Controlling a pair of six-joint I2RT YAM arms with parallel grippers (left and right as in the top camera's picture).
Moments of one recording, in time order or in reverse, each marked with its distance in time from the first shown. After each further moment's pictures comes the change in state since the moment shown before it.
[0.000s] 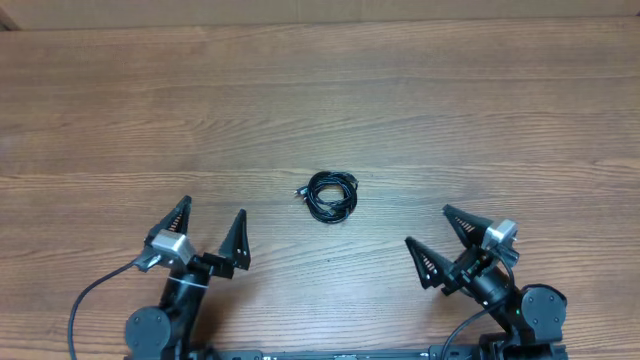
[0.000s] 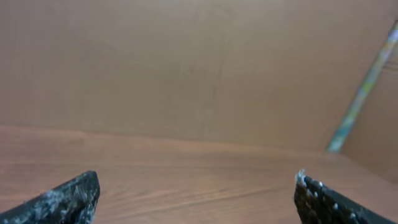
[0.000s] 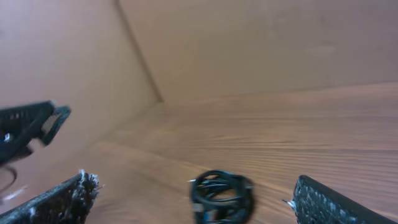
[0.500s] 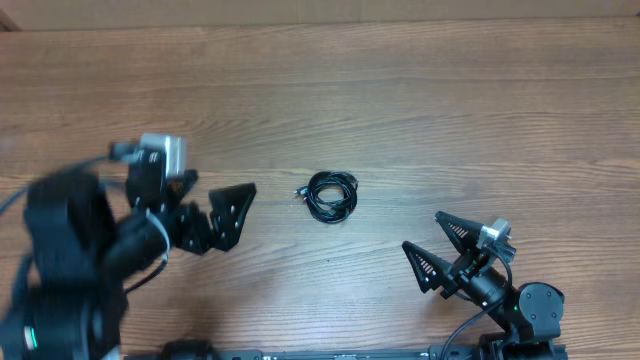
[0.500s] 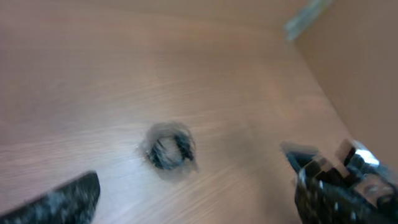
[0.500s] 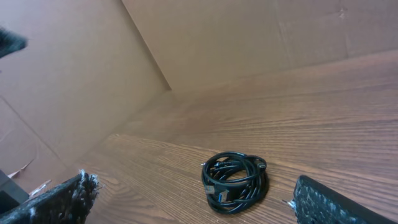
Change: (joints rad) left arm 0.001 0.890 1.273 -1.178 0.264 0.185; right arm 0.000 0.000 0.000 -0.064 -0.038 0.049
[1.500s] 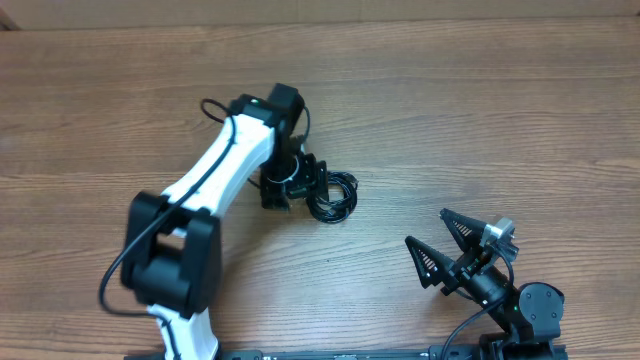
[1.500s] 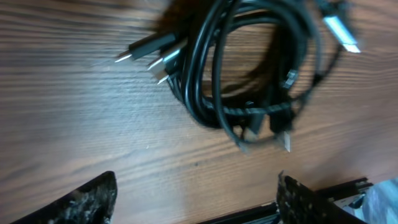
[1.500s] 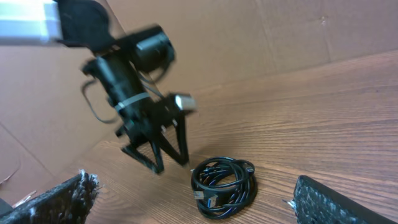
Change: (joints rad) left arm -0.409 1.046 0.118 -0.083 -0.195 -0.343; right arm 0.000 0.000 0.000 -0.001 0.053 0.000
